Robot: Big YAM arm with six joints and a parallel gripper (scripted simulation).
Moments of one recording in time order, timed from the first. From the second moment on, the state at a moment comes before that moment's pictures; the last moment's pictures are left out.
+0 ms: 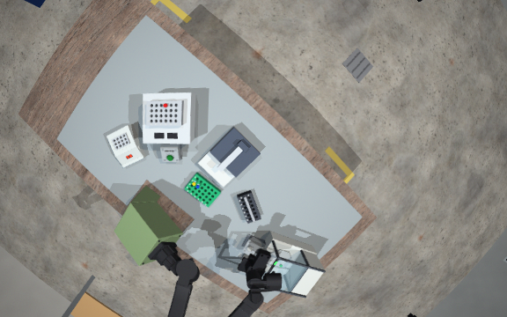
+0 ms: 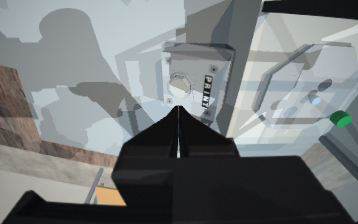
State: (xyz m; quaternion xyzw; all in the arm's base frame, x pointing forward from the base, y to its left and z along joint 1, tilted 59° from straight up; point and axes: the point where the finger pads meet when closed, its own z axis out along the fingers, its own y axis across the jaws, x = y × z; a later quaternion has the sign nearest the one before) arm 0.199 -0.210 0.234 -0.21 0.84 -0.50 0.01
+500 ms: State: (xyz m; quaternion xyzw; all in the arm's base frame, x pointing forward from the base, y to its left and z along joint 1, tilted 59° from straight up) arm 0.195 -0.192 0.244 -0.21 0.84 -0.50 0.01
